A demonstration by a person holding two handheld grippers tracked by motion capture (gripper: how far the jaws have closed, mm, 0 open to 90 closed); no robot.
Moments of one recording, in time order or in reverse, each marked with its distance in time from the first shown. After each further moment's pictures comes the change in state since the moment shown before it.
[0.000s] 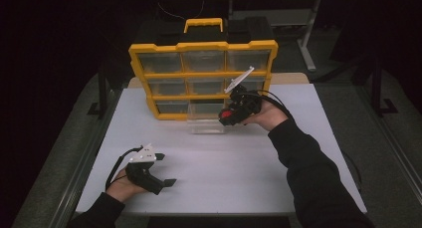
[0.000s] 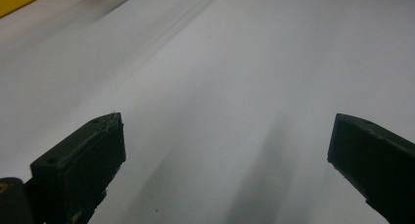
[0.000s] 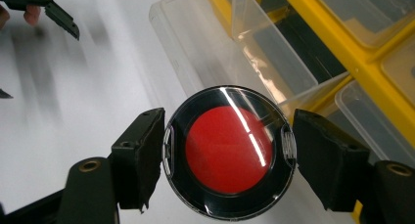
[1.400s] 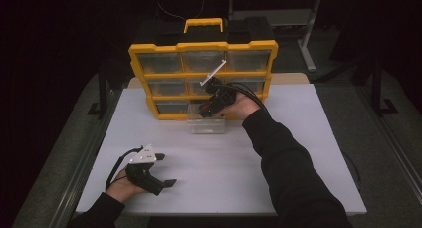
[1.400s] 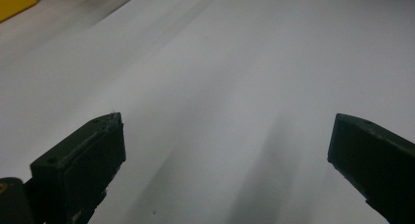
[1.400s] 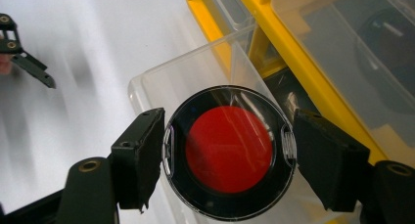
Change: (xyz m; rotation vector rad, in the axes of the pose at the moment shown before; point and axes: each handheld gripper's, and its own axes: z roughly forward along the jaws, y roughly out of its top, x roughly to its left) left arm -0.002 0.000 0.000 -0.004 -0.001 0.018; right arm -0.005 0.054 0.051 0.022 0.006 -0.004
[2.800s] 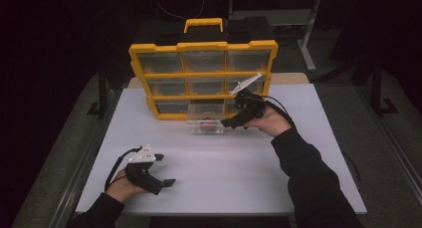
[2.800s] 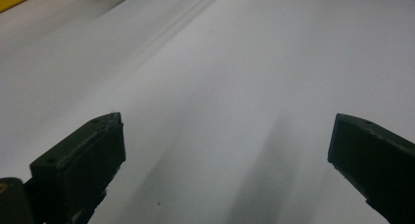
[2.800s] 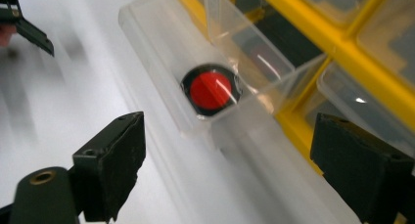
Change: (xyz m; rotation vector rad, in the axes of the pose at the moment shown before) left arm 0.002 -0.003 0.000 0.008 0.006 -0.026; right arm 0.003 -0.076 -0.042 -0.102 -0.063 0.089
